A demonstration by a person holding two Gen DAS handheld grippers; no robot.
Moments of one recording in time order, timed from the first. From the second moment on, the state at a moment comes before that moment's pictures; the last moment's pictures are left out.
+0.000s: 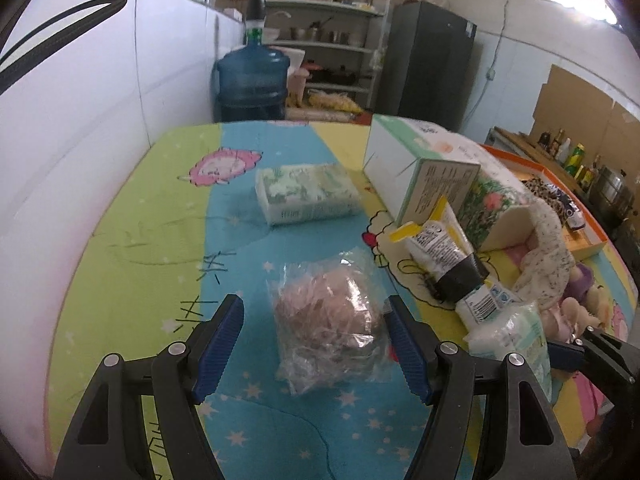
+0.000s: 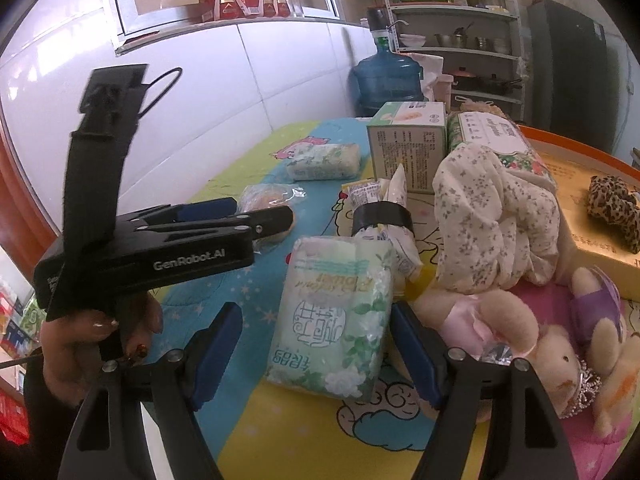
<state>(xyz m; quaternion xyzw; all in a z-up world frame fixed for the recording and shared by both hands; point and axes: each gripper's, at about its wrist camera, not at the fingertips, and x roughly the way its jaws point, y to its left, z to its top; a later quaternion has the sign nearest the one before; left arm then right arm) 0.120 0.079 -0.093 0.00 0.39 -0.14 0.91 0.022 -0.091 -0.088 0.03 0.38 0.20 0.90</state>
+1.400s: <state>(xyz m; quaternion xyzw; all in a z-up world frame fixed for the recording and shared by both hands) 0.058 0.062 -0.009 -0.04 0.26 -0.12 0.96 -0.009 -0.138 -0.033 0.06 0.28 0.21 0.94</state>
